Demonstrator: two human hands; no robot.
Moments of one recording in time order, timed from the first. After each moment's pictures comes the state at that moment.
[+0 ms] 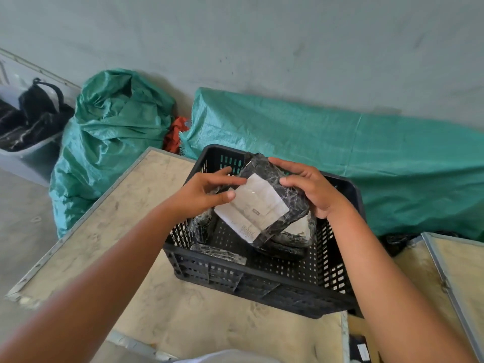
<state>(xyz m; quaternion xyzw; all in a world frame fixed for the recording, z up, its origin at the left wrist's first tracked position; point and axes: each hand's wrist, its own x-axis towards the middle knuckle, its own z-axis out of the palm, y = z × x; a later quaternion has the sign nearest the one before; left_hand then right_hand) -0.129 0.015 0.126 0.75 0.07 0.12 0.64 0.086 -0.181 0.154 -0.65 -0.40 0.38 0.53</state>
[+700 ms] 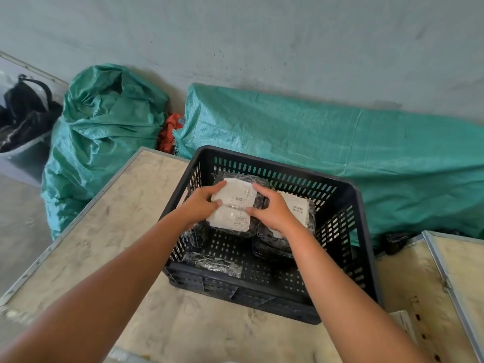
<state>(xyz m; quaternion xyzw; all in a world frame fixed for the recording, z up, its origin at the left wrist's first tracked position) -0.072 0.042 0.042 0.73 0.30 0.03 0.61 0.068 -0.134 0.063 -0.82 -0.31 0.29 0.39</state>
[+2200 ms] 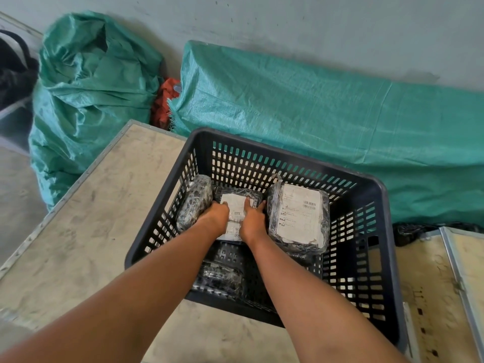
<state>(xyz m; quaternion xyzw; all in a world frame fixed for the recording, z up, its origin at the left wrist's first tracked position) 0.000 0.022 -0.064 0.88 0.35 -0.29 0.15 0.054 -0.076 -0.050 -0.89 -0.18 0.35 0.25</state>
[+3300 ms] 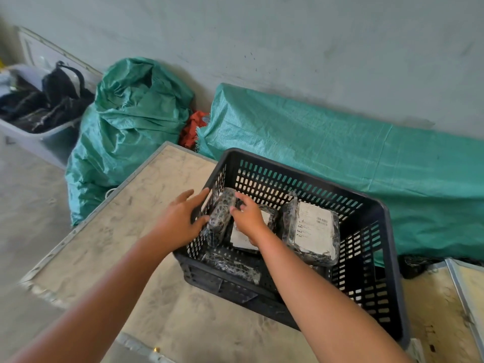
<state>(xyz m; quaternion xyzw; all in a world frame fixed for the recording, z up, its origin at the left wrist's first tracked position) -0.182 0.053 0.061 0.90 0.33 0.09 0.28 0.000 -0.043 0.010 -0.77 -0.21 0.38 0.47</state>
